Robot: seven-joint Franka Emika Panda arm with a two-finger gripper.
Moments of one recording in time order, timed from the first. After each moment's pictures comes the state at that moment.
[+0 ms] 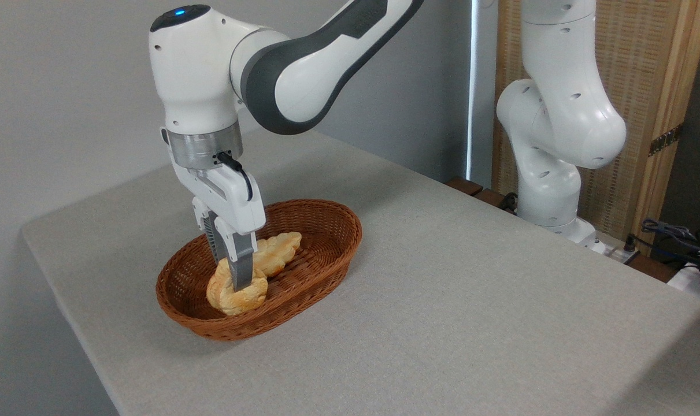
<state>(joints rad) -0.24 0.12 0.02 -1.86 -0.02 2.07 0.58</state>
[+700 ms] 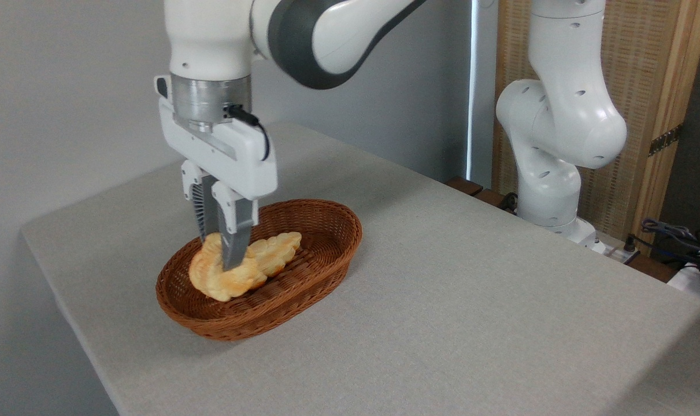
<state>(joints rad) -0.22 0.02 0.10 -1.83 -0.06 2.06 0.61</state>
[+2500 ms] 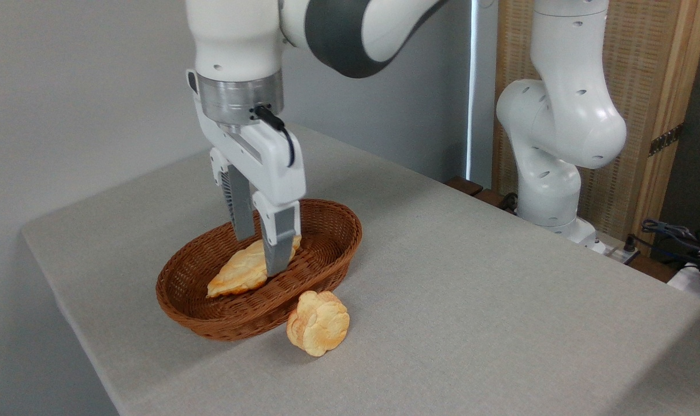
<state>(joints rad) -0.23 -0.01 0.17 -1.81 -0.13 1.89 0.84</state>
